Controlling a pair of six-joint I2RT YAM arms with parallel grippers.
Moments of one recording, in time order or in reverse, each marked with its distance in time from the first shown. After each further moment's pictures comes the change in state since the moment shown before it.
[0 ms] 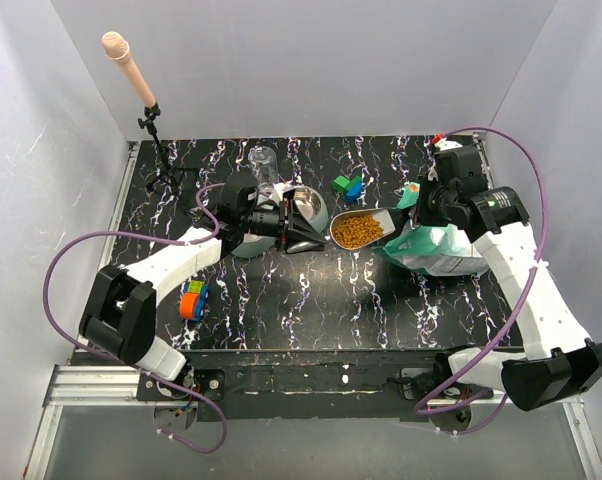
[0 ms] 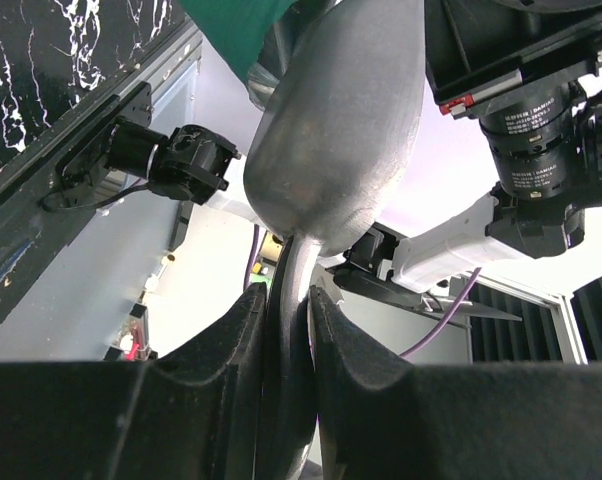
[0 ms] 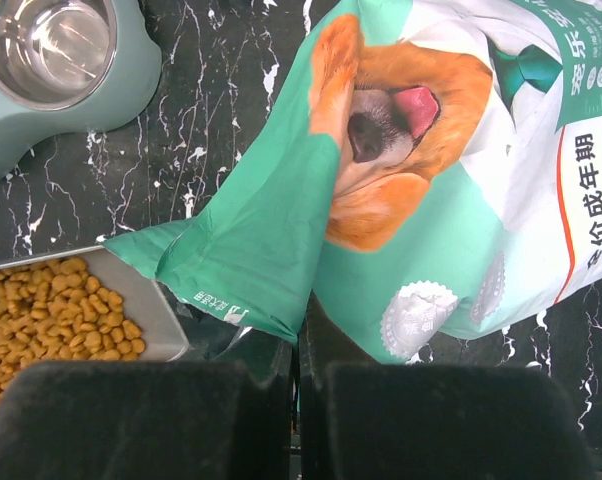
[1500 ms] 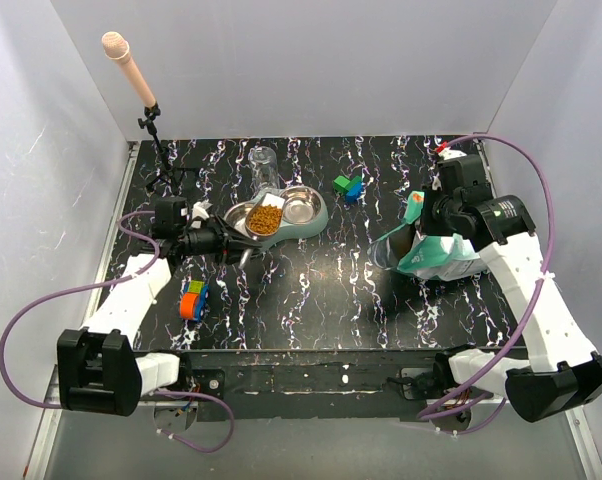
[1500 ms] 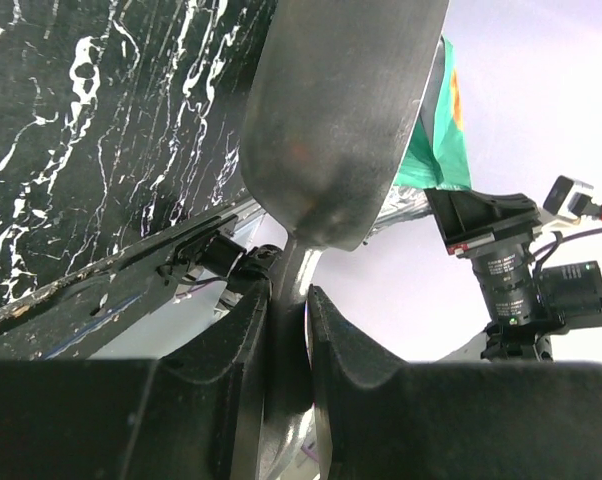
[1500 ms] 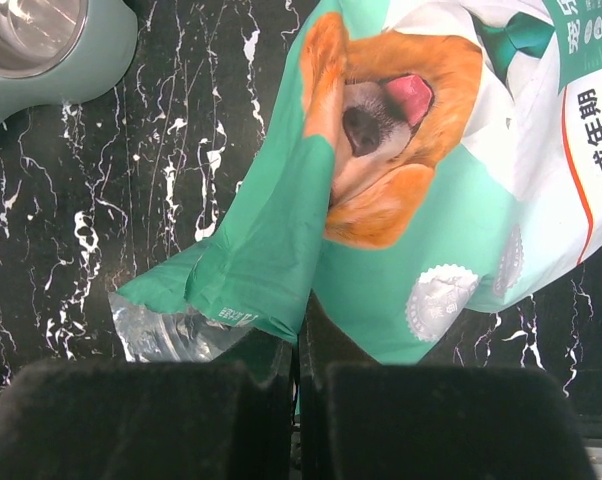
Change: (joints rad) left arm 0.391 -0.326 -0.216 -0.428 -0.157 0.268; right arm 0.005 -0.053 -0.028 -0.057 0.023 0.000
